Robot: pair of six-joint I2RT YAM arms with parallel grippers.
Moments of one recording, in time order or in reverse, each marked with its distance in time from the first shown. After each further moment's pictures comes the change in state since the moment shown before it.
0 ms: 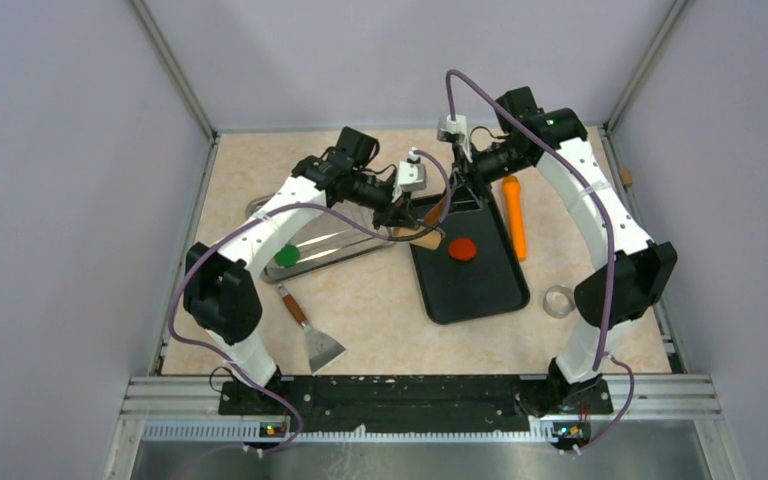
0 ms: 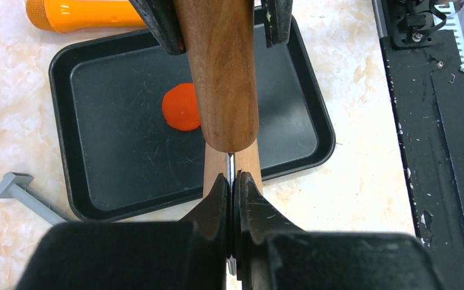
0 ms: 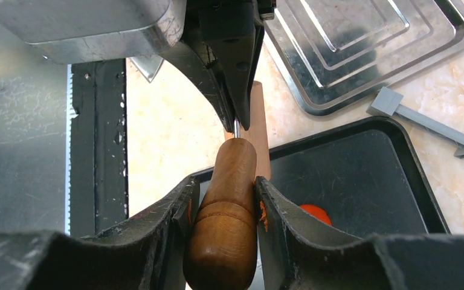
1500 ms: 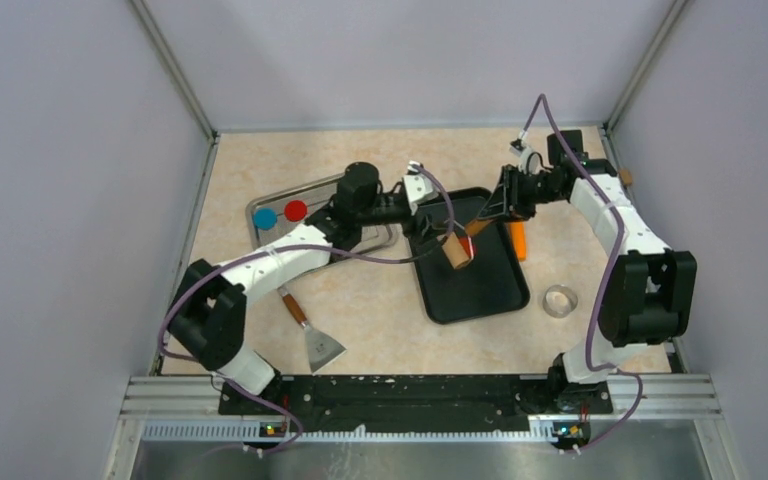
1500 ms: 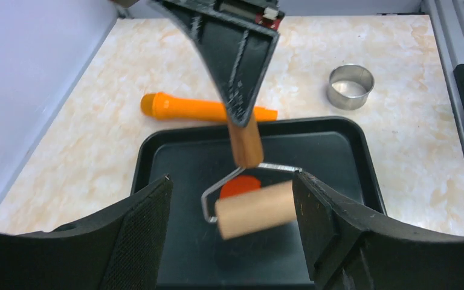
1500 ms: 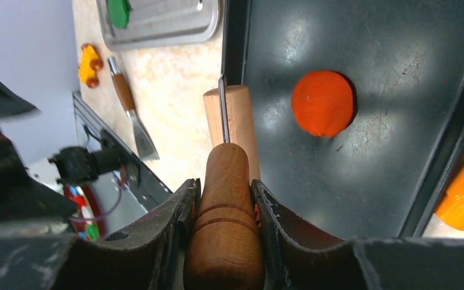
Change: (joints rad) left arm -0.114 -0.187 -0.469 0.954 -0.237 -0.457; right arm -0.290 -0.125 -0.563 0.480 0.170 0.912
